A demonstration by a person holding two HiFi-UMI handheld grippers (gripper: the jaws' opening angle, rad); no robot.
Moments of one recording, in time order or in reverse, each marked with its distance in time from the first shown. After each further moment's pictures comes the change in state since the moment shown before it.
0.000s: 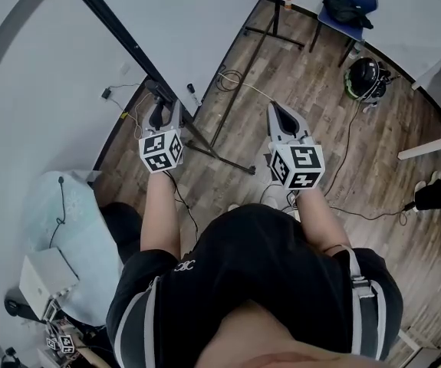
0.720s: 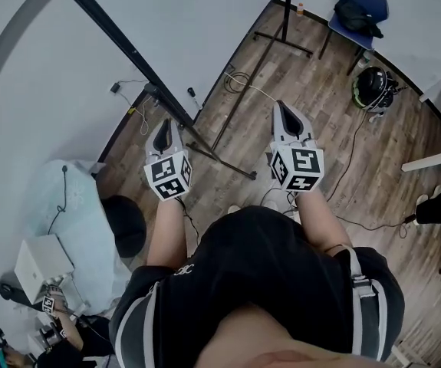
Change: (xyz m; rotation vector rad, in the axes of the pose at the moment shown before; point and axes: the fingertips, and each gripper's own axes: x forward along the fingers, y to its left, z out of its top) left arm -0.083 -0.031 0.018 -0.003 0.041 0.212; right arm -0.009 -0.014 0.015 -0.012 -0.068 -0.018
